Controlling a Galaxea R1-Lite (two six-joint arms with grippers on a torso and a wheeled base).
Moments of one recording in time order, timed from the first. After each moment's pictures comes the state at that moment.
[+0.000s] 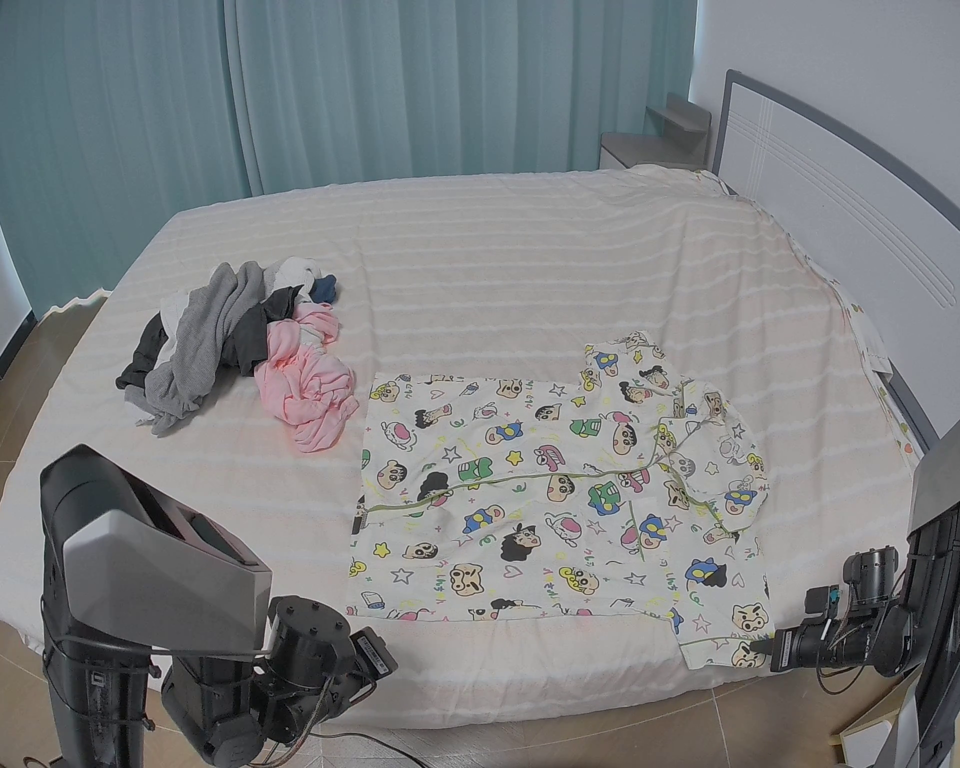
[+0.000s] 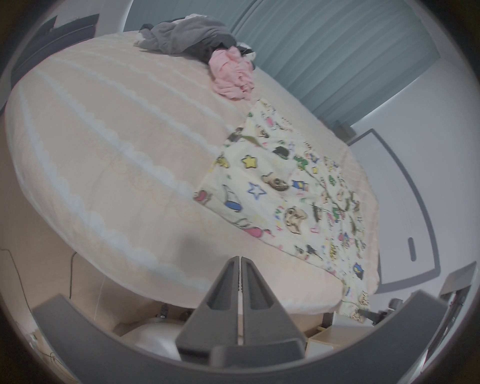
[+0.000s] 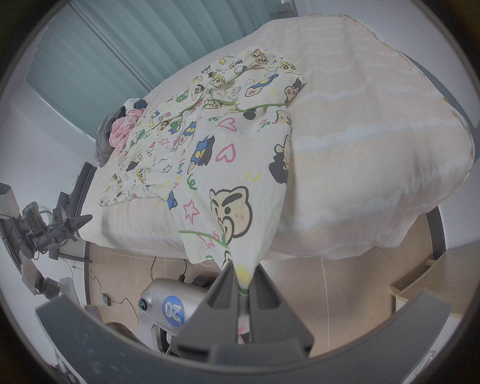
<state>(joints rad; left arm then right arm) -0.63 2.31 -0.19 -1.45 0.24 -1.00 -0.10 2.27 -0.02 -1.32 0.36 0.03</state>
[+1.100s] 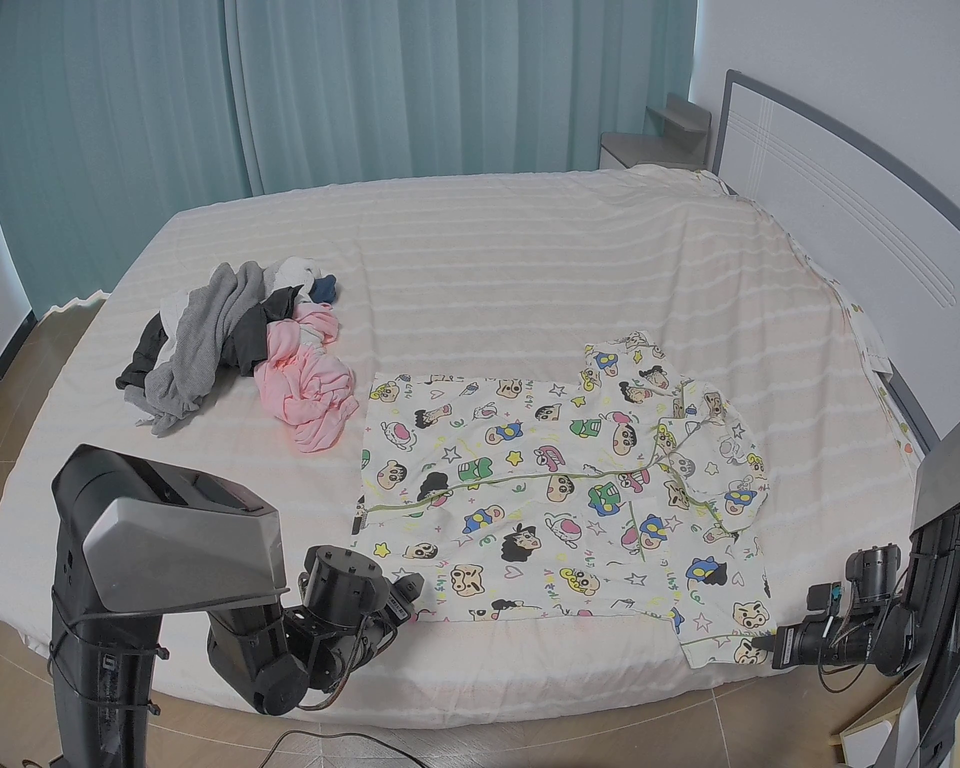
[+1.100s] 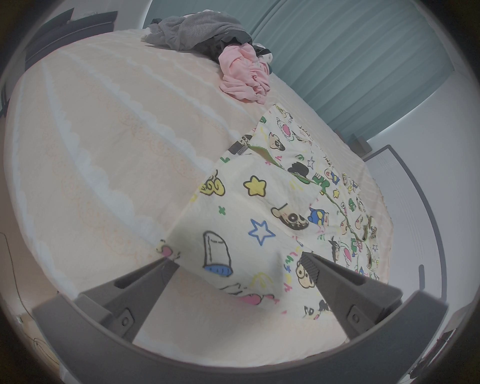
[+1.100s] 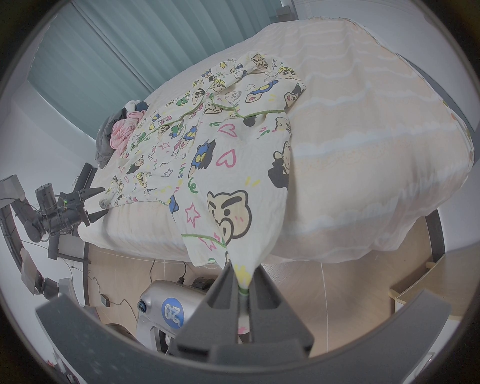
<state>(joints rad) -0.54 2.36 -0.53 -1.15 0.26 -1.03 -0.11 2.26 -0.02 -1.32 0.36 0.03</state>
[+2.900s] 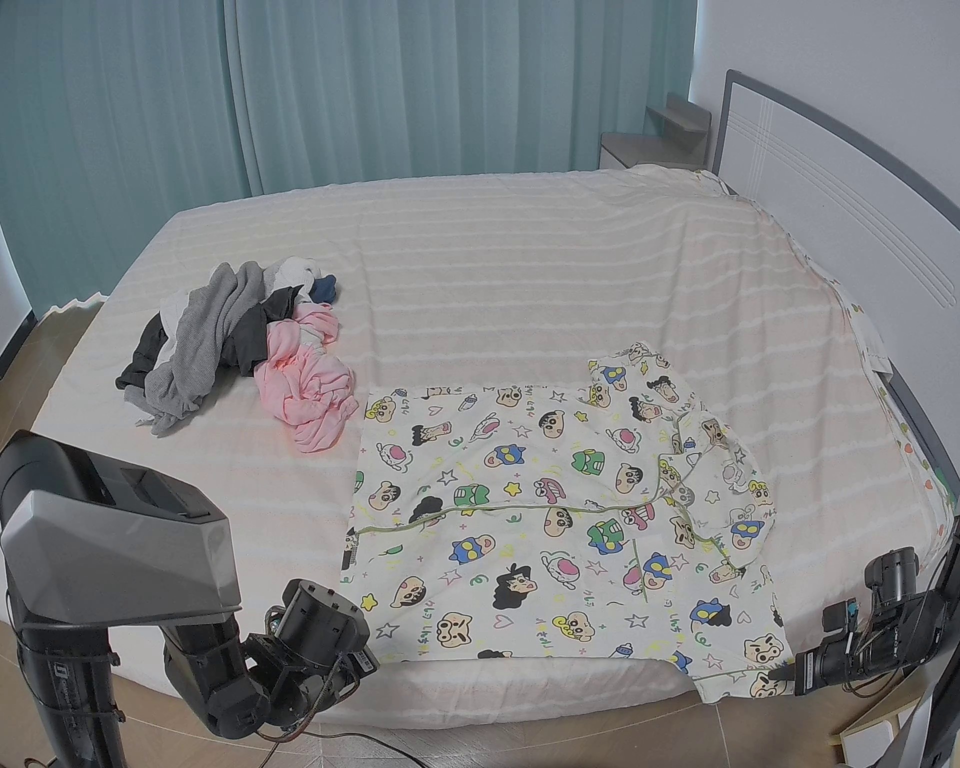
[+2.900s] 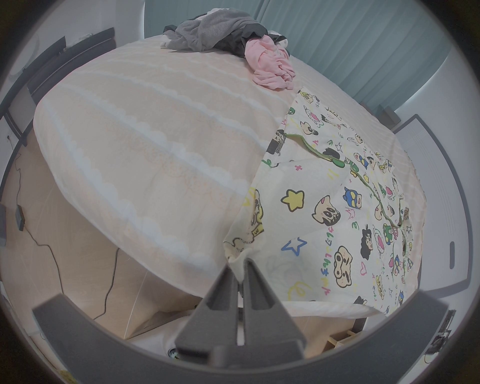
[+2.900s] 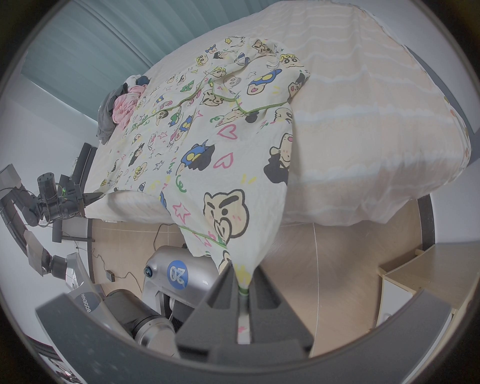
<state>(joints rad) -0.58 2.21 -0.35 -0.91 0.32 -1.04 -0.17 2.02 -0.02 -0.87 0.38 -0.13</state>
